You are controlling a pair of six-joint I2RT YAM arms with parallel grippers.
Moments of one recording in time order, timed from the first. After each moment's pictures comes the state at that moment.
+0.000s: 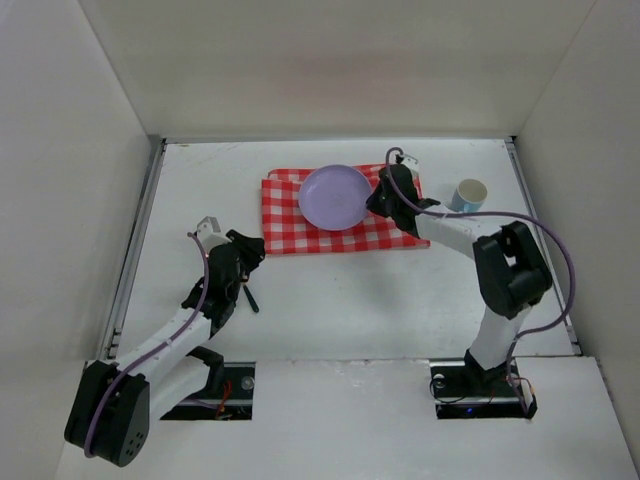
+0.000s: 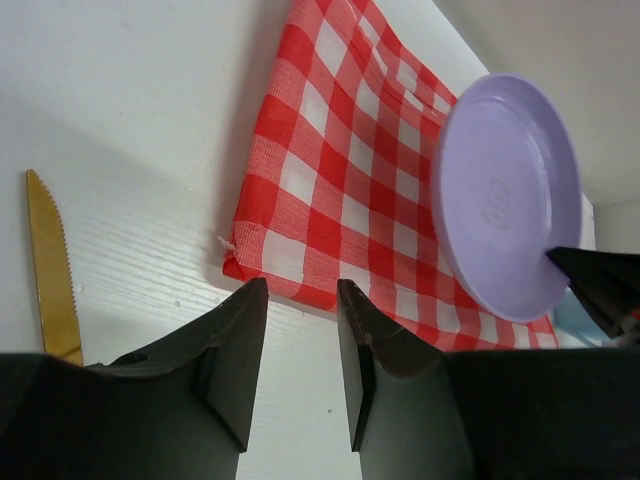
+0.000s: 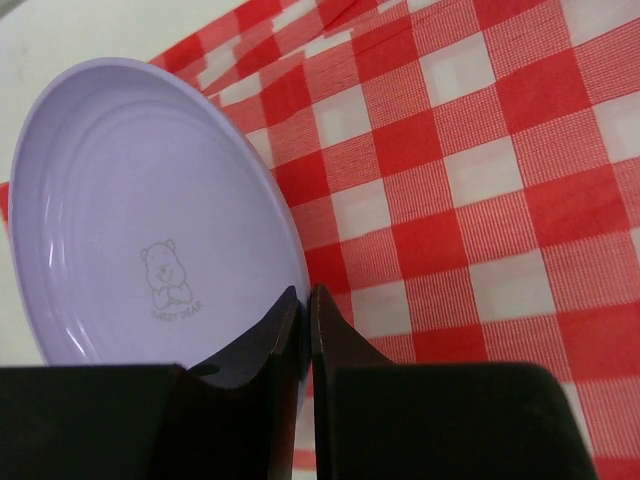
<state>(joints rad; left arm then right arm) -0.39 0.93 0.29 0.28 -0.31 -0.87 0.48 1.76 1.15 0.03 0.23 0.71</state>
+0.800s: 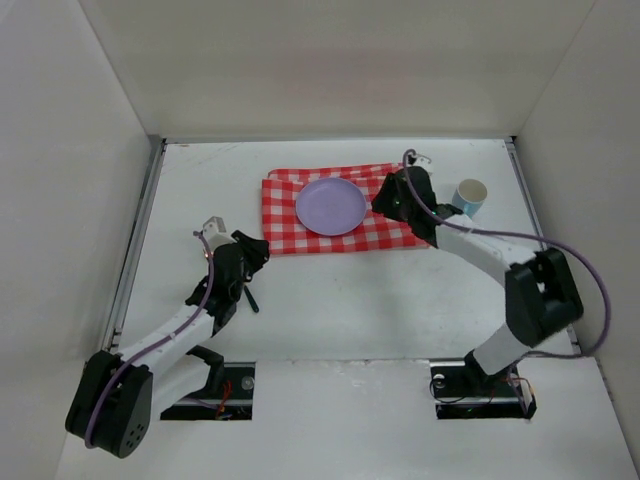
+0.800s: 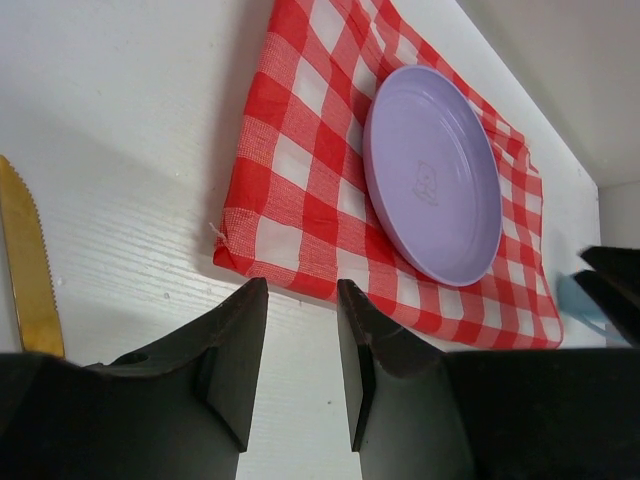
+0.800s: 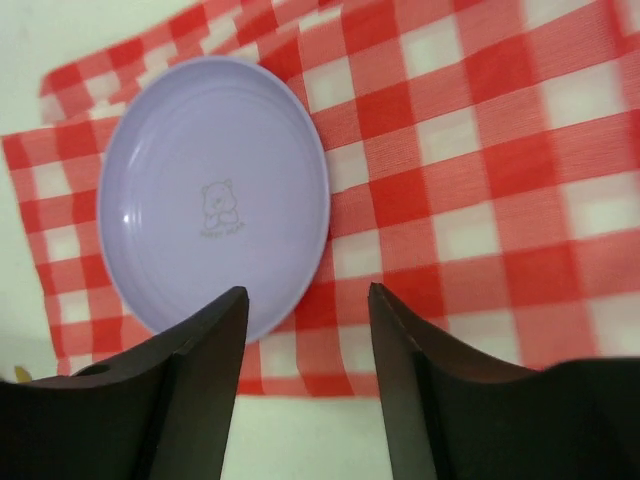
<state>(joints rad) -0.41 0.98 0.29 0.31 -0.29 -0.87 0.47 1.67 1.12 -0.07 0.19 0.66</state>
